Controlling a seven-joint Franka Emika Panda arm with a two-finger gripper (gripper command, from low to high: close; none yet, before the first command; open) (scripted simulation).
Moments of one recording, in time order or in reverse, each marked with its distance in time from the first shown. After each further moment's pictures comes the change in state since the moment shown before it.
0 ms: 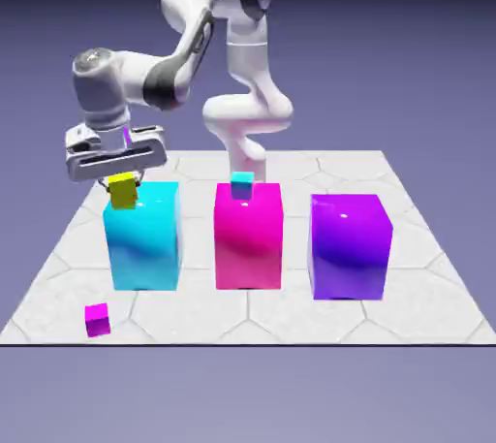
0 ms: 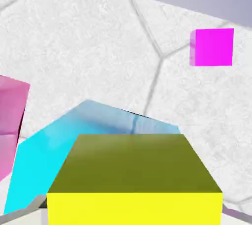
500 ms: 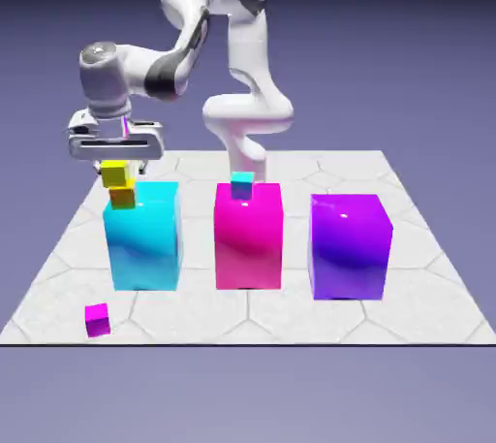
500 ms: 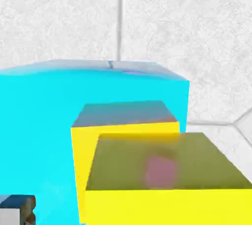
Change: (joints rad) arm -0.052 -0.109 0.017 -0.052 -0.098 -0.039 0.150
